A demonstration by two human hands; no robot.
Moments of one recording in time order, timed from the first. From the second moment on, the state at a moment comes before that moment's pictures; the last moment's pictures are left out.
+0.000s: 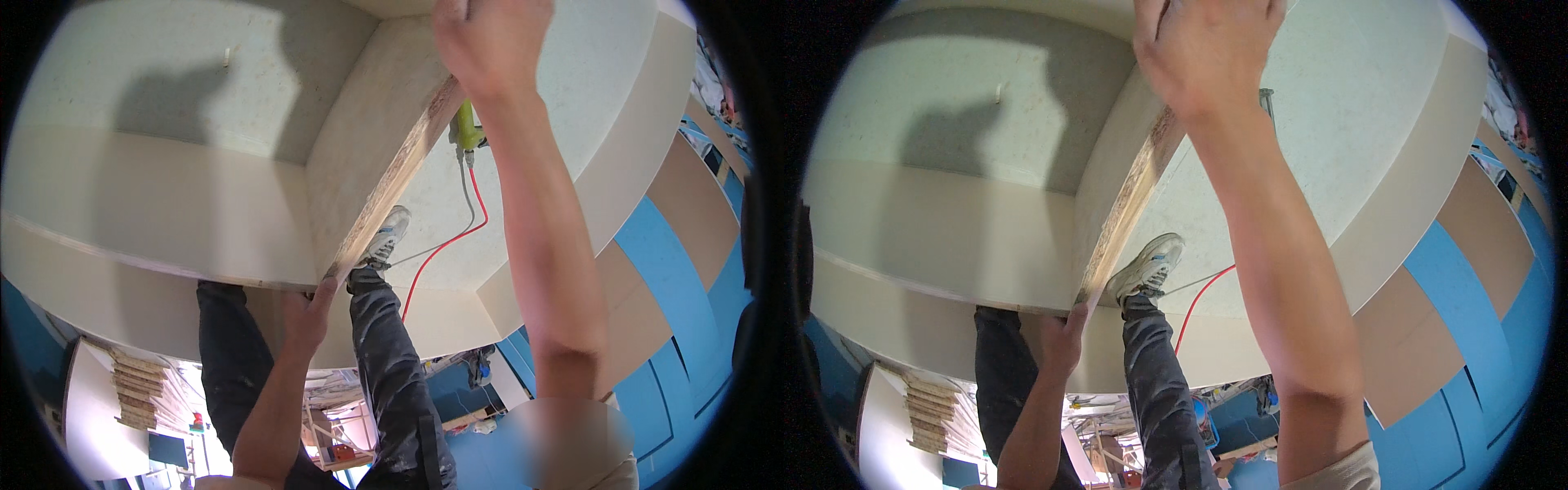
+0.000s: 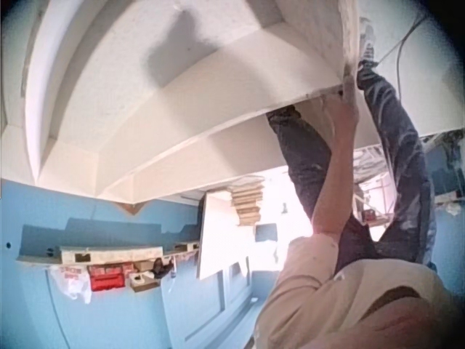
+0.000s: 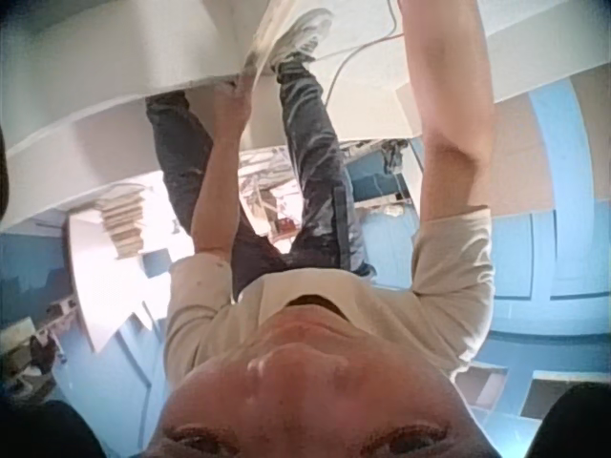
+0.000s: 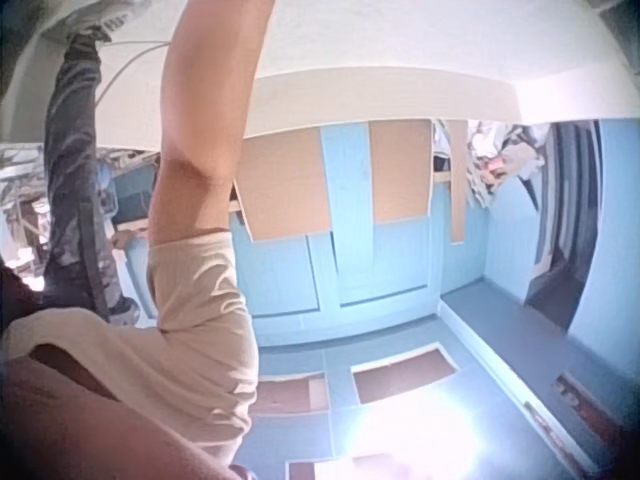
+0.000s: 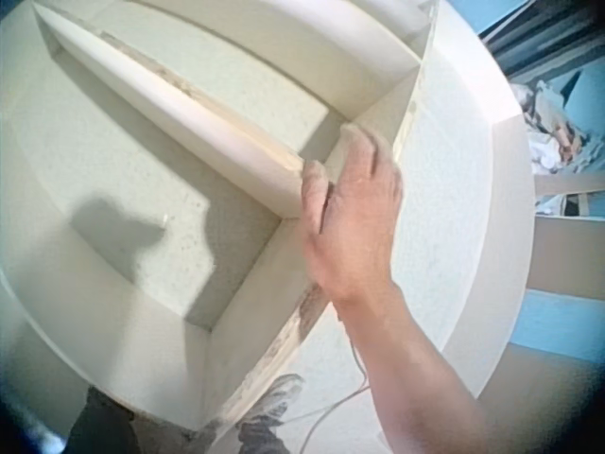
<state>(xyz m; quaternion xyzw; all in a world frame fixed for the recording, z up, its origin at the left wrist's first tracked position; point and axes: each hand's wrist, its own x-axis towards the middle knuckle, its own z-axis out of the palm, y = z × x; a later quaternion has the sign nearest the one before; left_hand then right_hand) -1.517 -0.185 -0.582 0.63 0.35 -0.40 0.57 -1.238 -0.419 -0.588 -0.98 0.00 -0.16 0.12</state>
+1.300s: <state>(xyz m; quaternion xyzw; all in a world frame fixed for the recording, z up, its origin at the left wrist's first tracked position) -1.517 -0.191 -0.577 0.69 0.32 -0.35 0.55 -1.460 -0.549 -0.801 -0.93 0.30 0.18 -0.08</state>
